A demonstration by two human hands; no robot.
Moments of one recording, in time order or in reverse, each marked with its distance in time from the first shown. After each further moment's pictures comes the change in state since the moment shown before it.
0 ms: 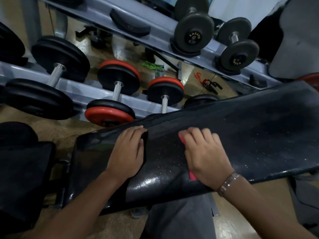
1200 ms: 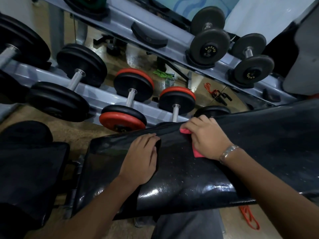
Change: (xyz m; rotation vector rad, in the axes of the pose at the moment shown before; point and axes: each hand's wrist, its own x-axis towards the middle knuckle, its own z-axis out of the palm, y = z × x) left_hand 0.000 -0.005 0.004 0.021 0.000 -0.018; right_hand 0.089 0.026 0.017 0.140 -0.111 -0.145
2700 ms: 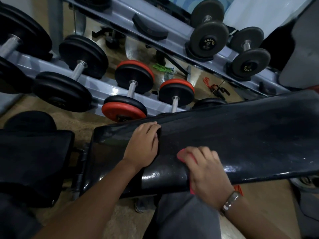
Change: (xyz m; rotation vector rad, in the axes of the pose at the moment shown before) left_hand -0.001 0.002 -0.003 -0.003 0.010 0.009; right_hand -0.119 -0.086 0.004 0.045 0.027 0.000
